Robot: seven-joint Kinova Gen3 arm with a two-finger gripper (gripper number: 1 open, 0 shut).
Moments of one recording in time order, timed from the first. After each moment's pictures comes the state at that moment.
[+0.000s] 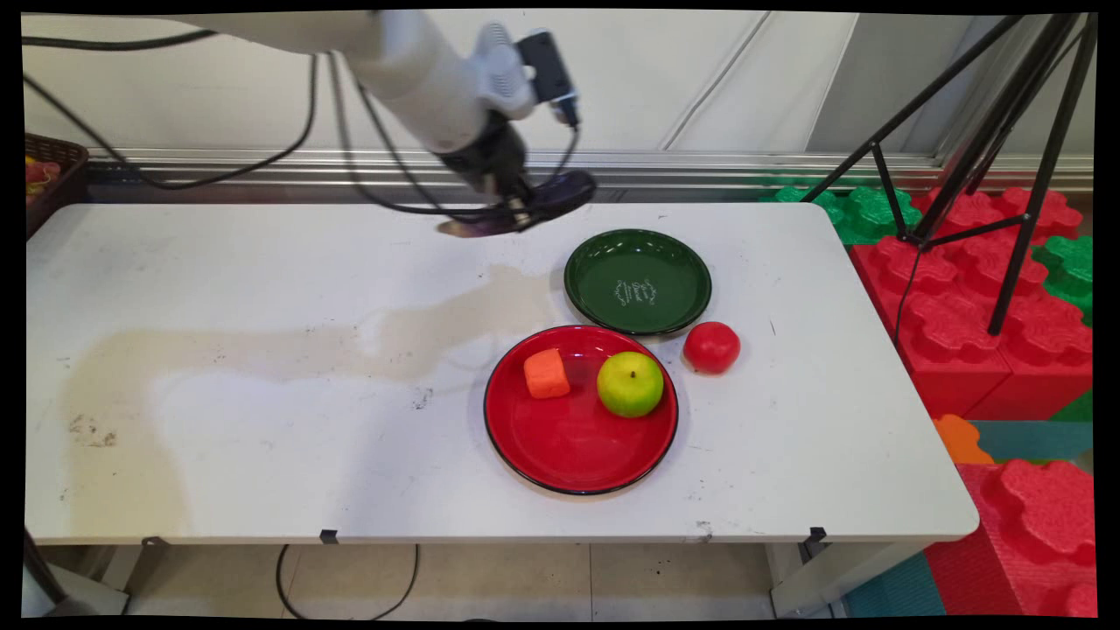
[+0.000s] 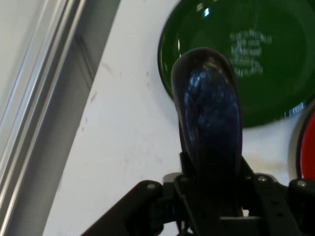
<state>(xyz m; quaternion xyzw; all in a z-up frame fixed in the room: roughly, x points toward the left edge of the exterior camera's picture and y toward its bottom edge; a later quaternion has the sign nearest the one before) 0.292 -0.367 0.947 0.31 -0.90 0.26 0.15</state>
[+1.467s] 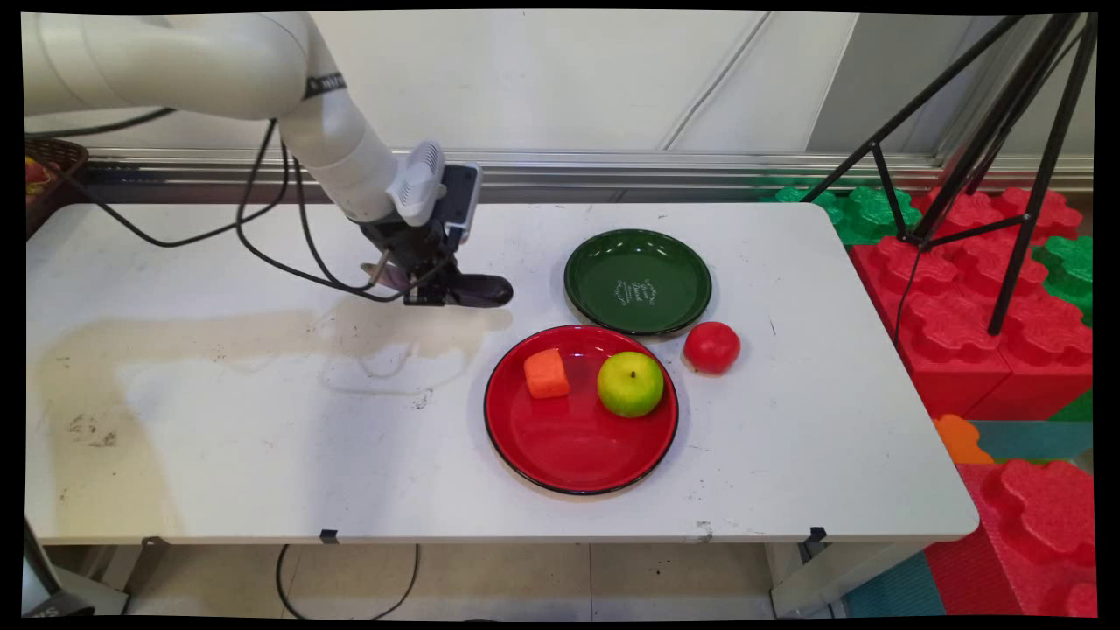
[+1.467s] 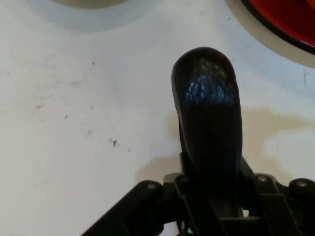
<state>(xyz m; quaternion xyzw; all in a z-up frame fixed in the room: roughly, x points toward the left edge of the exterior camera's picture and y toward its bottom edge) 0.377 -0.366 0.859 0.11 -0.98 0.17 0.07</state>
